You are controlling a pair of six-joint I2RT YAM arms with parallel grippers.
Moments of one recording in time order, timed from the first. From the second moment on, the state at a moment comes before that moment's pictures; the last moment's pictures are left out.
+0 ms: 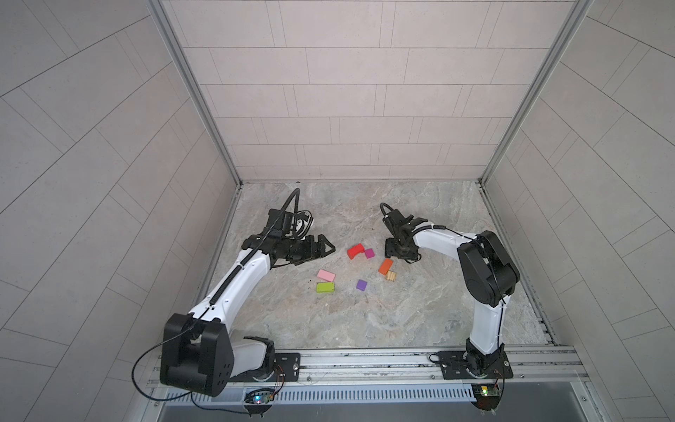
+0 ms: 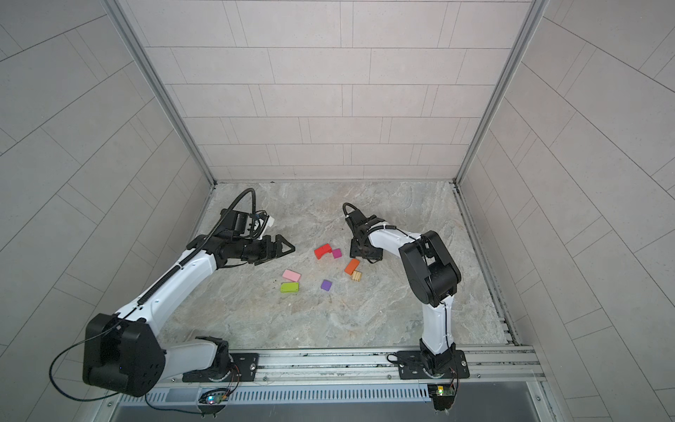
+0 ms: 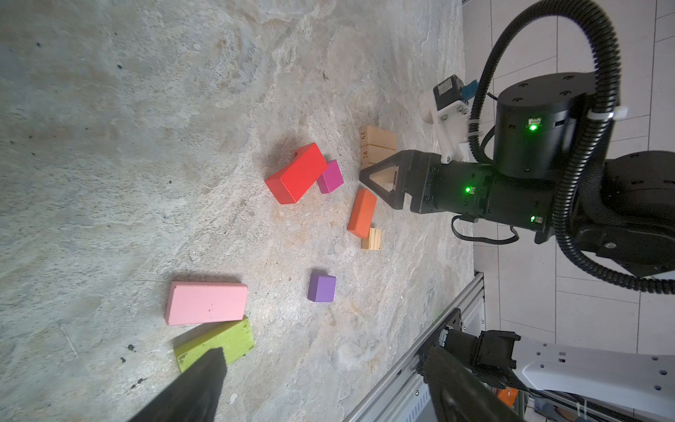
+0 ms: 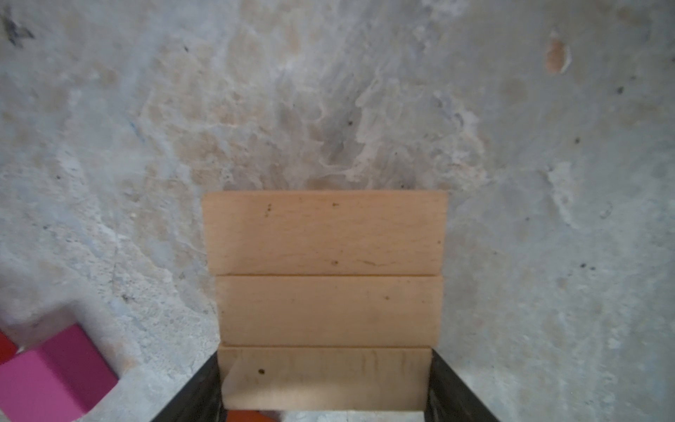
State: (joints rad) left arm -0.20 1.28 0.95 -0.64 0.65 -0.38; right arm 0.46 1.93 1.28 -0.69 0.15 0.63
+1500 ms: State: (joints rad) left arm -0.20 1.27 0.95 -0.64 0.65 -0.38; right arm 0.46 1.92 1.28 -0.68 0.14 0.61
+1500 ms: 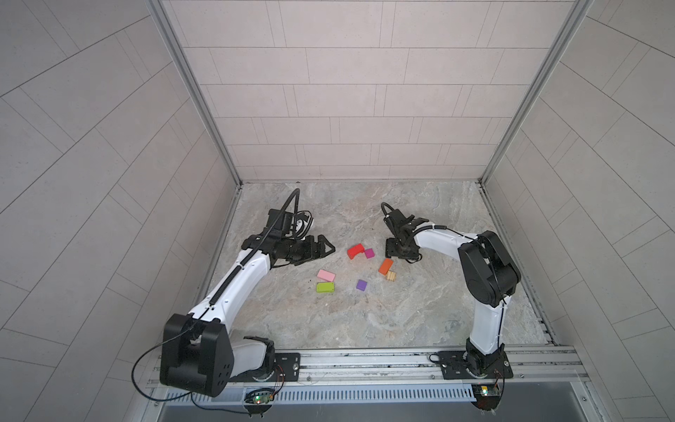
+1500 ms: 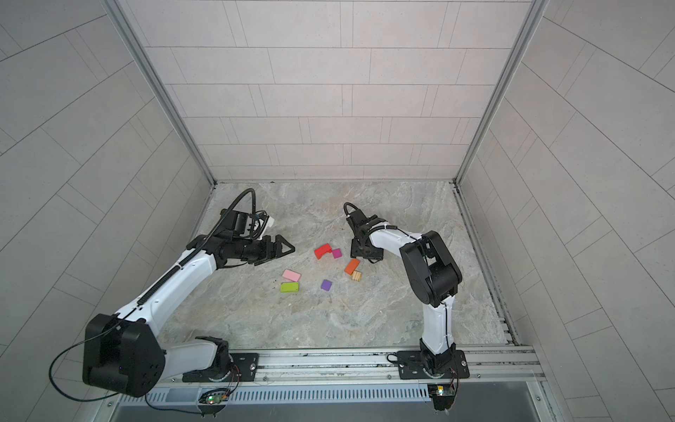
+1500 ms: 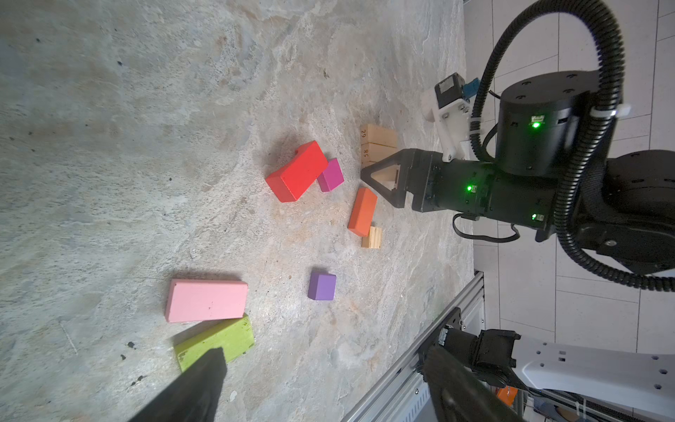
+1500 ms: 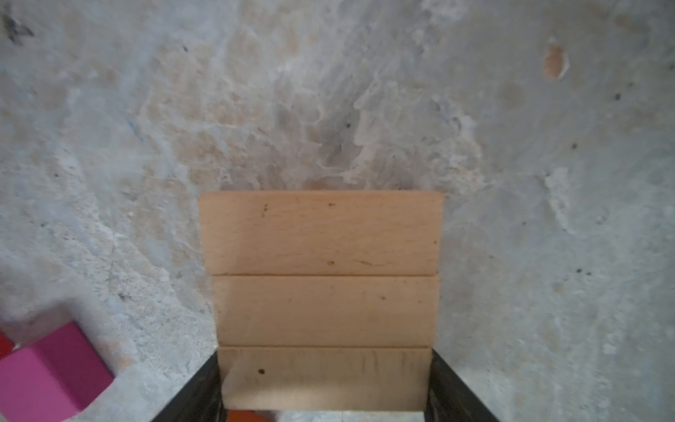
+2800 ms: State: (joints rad) left arm -0.20 1.27 0.95 -0.64 0.65 -0.38; right arm 0.44 1.92 1.28 -0.68 0.14 0.61
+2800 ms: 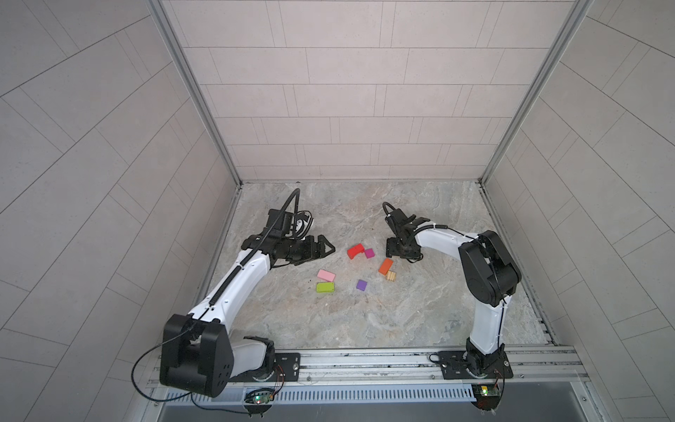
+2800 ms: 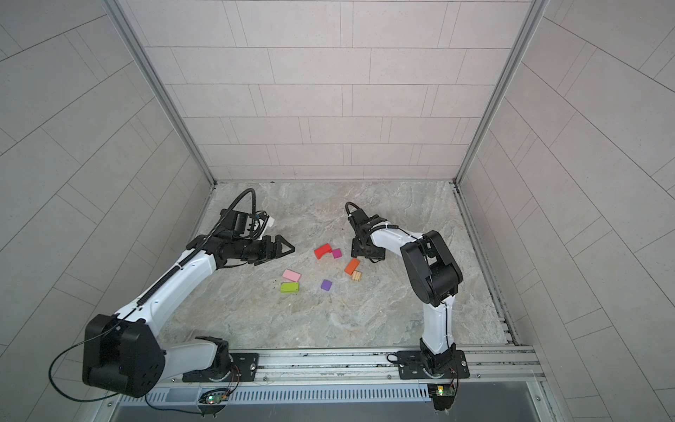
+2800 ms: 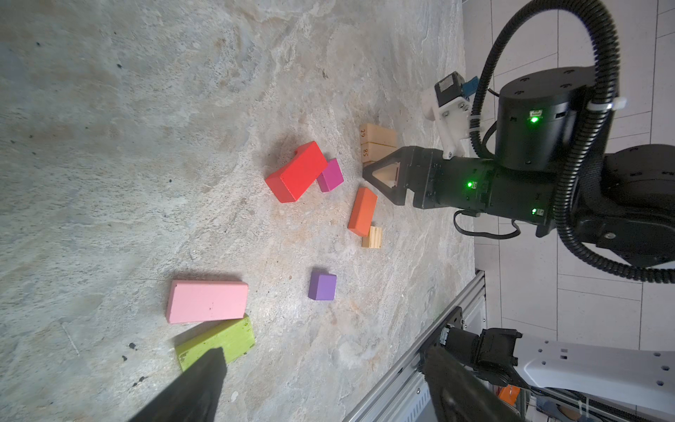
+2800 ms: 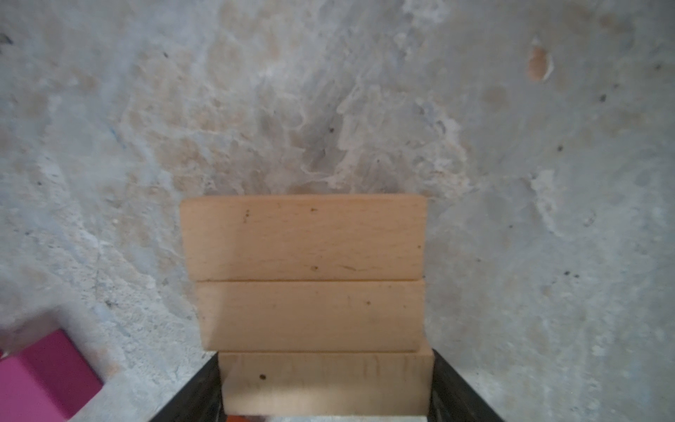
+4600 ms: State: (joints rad) left arm -0.20 1.27 0.95 -0.64 0.65 -0.37; right arm 0.46 1.94 1.29 -0.68 0.13 0.60
